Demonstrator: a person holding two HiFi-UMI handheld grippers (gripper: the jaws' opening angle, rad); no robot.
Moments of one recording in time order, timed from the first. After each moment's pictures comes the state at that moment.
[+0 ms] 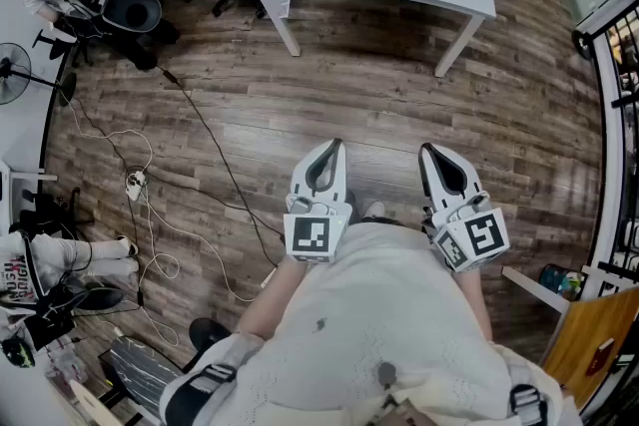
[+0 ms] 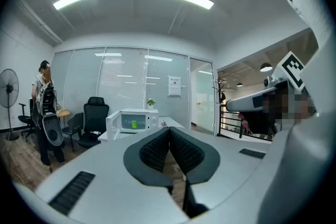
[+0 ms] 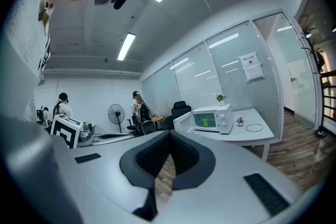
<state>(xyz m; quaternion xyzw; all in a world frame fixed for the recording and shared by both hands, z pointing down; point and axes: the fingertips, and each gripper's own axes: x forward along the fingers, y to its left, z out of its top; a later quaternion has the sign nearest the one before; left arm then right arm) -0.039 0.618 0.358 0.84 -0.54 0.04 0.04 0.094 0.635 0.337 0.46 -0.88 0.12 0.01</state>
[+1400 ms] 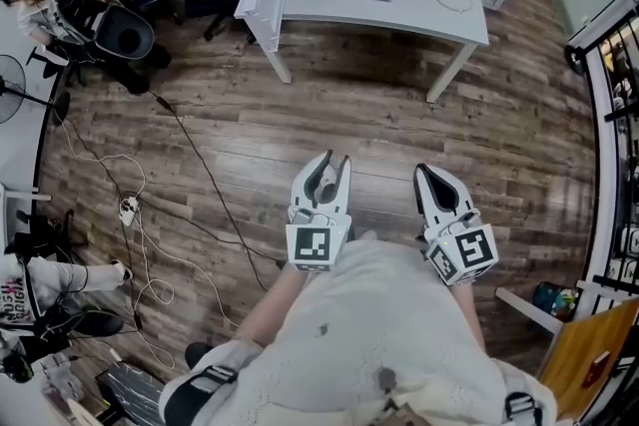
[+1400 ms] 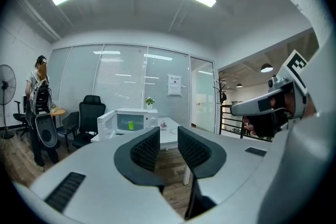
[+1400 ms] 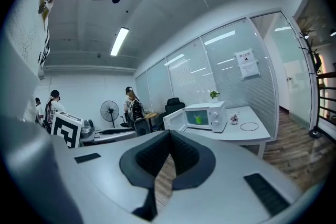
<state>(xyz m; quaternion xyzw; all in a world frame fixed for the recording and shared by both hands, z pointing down) -0.020 0.524 0.381 0.85 -0.53 0.05 0.05 0.113 0.552 0.359 0.49 -0.86 0.14 0.04</state>
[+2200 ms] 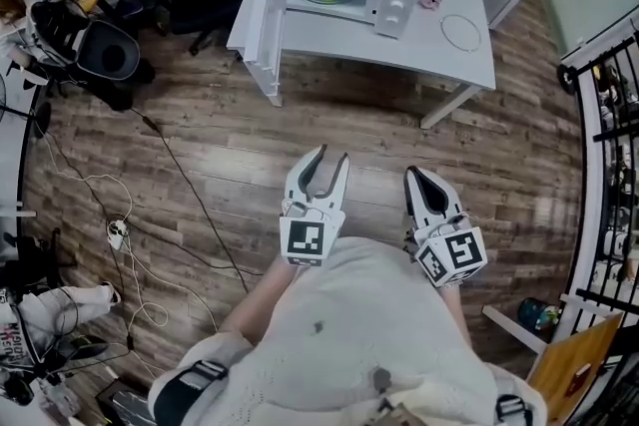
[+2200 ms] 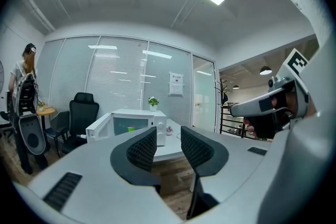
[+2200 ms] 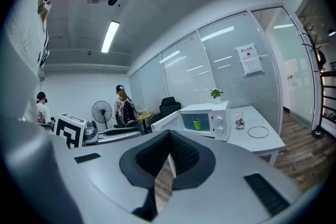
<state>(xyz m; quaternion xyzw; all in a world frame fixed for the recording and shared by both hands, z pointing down) -0.071 0.280 0.385 0.87 -0.49 0.05 0.05 0.052 0.319 0.364 0.50 -0.85 0.15 0.04</state>
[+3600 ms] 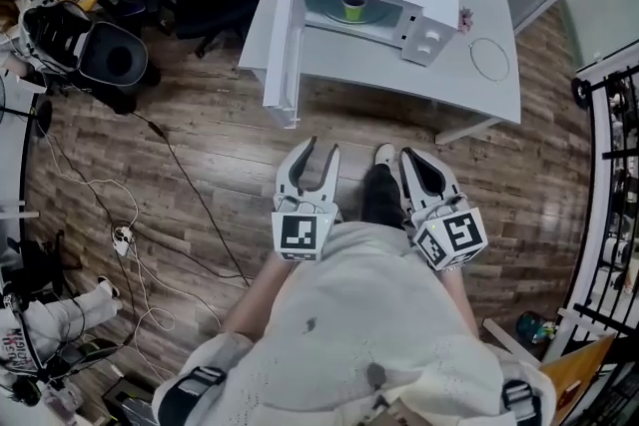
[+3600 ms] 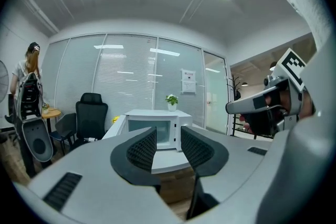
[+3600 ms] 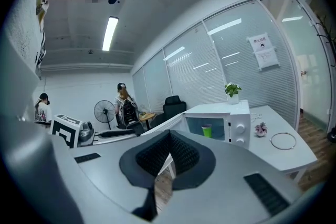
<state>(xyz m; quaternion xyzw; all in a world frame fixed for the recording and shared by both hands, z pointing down) -0.156 0.077 0.397 0.85 -0.53 0.06 0.05 -0.027 0.096 0.374 0.47 -0.87 0.15 0.04</state>
